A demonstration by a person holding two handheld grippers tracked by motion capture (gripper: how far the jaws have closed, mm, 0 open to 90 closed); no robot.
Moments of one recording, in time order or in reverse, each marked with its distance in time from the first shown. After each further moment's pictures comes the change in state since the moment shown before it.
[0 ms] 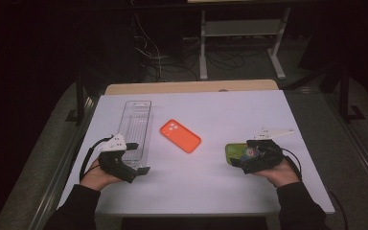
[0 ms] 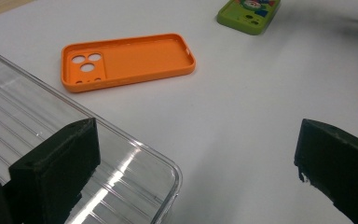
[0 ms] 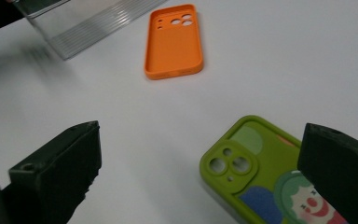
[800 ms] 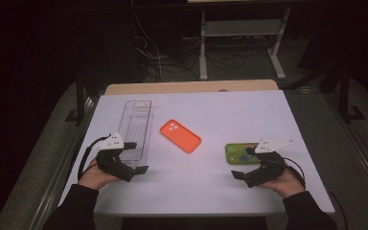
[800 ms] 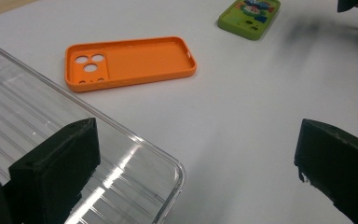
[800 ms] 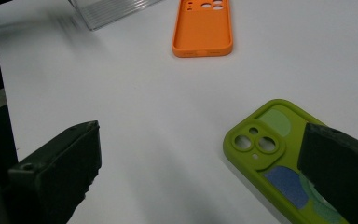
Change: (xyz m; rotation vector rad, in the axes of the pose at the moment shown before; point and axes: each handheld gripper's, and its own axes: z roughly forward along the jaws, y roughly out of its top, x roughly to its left) left arm 0.003 0.001 -0.005 -0.015 -0.005 -0.025; right arm 0.011 -0.022 -0.006 0.012 0.057 -0.105
